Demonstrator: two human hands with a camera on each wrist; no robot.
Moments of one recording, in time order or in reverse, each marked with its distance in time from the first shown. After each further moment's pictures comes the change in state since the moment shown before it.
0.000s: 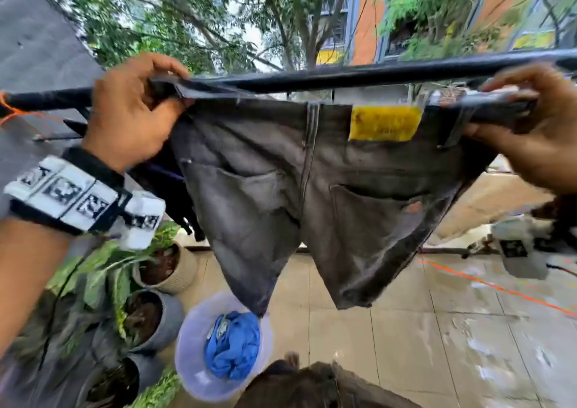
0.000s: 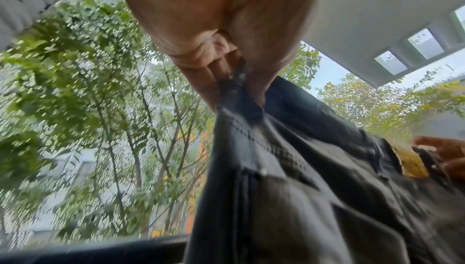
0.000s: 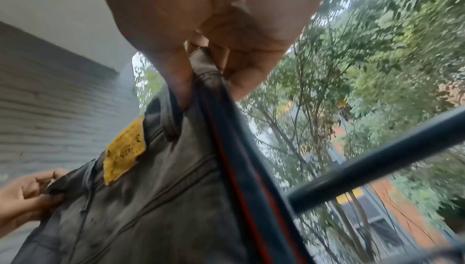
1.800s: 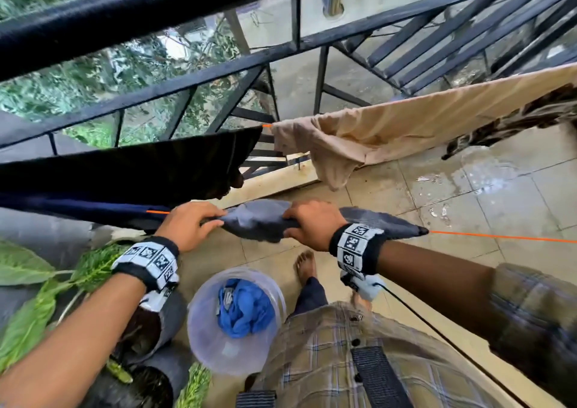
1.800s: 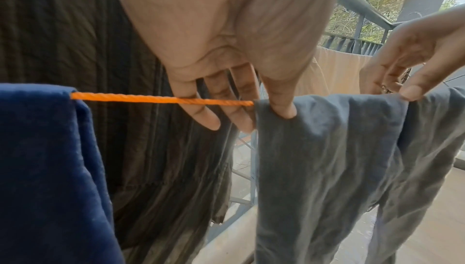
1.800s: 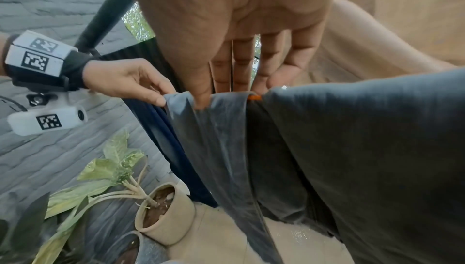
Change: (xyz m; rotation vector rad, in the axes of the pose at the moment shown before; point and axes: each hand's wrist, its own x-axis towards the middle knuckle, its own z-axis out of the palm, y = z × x) left_hand -0.076 -0.317 0.225 0.186 -1.020 -0.057; right_hand -0.062 0.151 0.348 -0.493 -0.953 0.501
